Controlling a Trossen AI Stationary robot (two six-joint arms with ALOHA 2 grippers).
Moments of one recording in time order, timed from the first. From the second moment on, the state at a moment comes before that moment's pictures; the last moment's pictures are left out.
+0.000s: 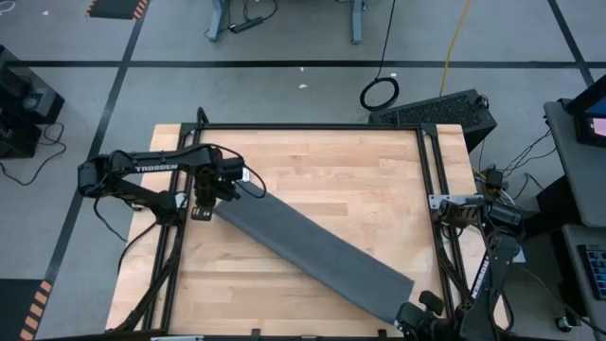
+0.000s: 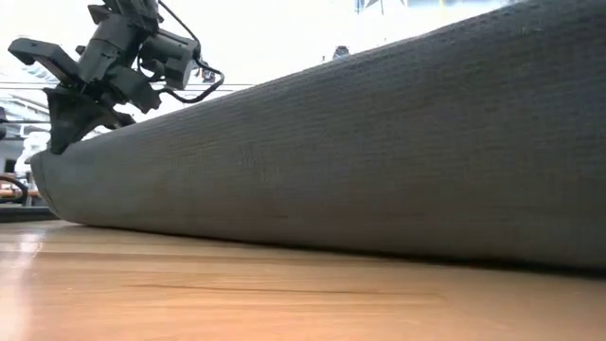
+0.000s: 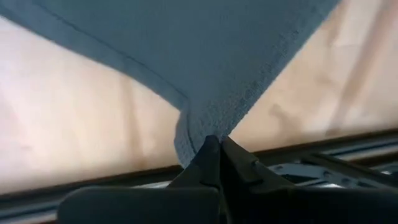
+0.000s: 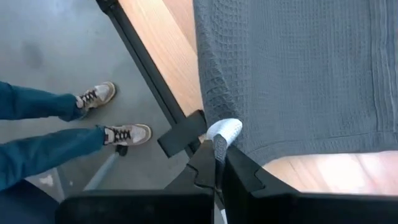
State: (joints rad) left arm 0.33 1.29 0.89 -1.42 0.19 0.36; right arm 1.17 1.87 1.55 -1.07 0.34 1.77
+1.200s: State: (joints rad) left arm 0.38 1.41 0.94 -1.29 0.25 0.49; right arm 1.09 1.88 1.55 -0.92 0.33 1.68
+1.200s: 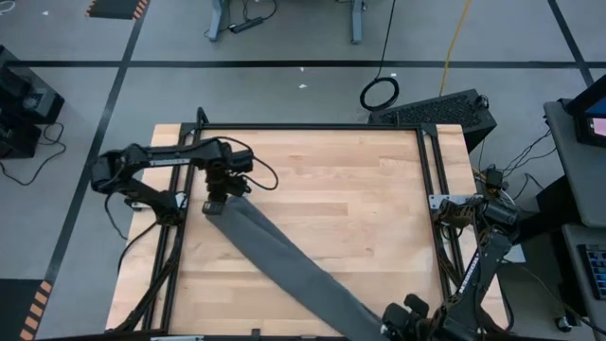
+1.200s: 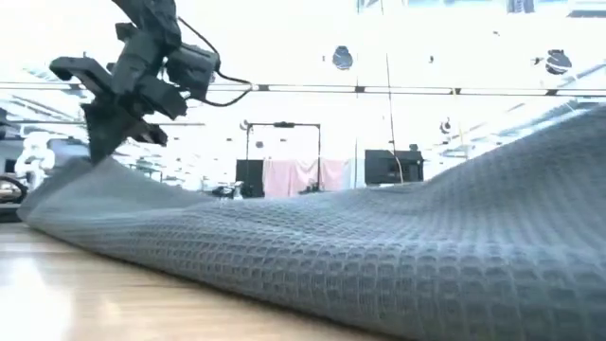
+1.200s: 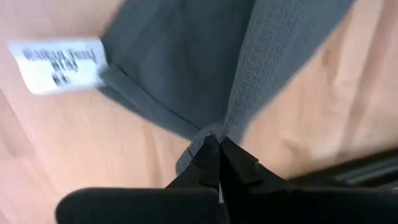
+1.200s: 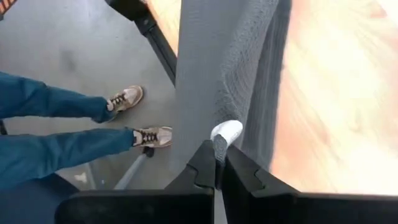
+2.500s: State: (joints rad) left arm 0.38 1.57 0.95 -1.00 0.12 0.48; right arm 1.10 1.95 1.55 -0.93 0.10 1.79
